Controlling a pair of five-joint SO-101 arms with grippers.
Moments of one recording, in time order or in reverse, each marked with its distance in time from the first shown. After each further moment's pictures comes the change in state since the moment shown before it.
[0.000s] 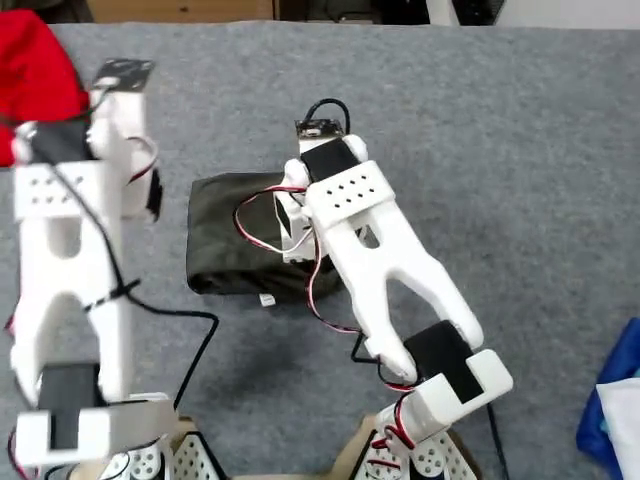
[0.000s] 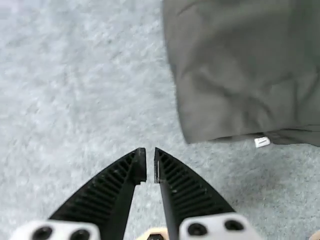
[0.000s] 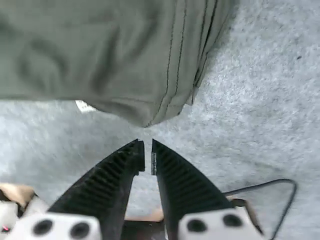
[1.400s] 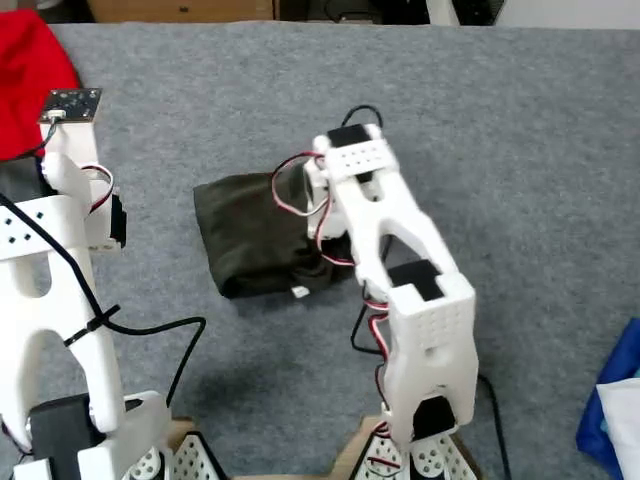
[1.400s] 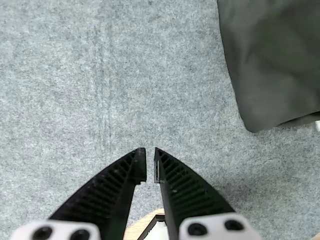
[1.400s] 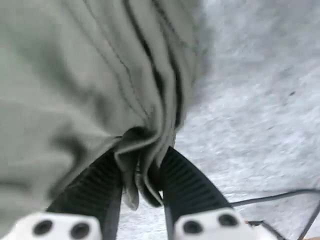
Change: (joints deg) left arm -8.1 -8.2 9.6 0.0 -2.2; right arm 11.5 26.4 -13.4 -4.3 0.6
